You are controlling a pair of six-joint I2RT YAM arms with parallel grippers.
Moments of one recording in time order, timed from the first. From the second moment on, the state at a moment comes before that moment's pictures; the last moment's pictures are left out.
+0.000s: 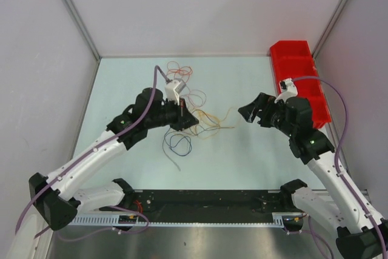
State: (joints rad) left arm -0.71 1.08 1.07 -0.41 0.29 -0.46; right arm 0.39 0.81 0.83 -0.37 -0.14 0.61
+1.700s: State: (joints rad) left arm -0.76 1.39 1.14 -0.42 0.62 -0.25; right arm 0.55 1.08 0.84 -0.18 -0.65 0.40
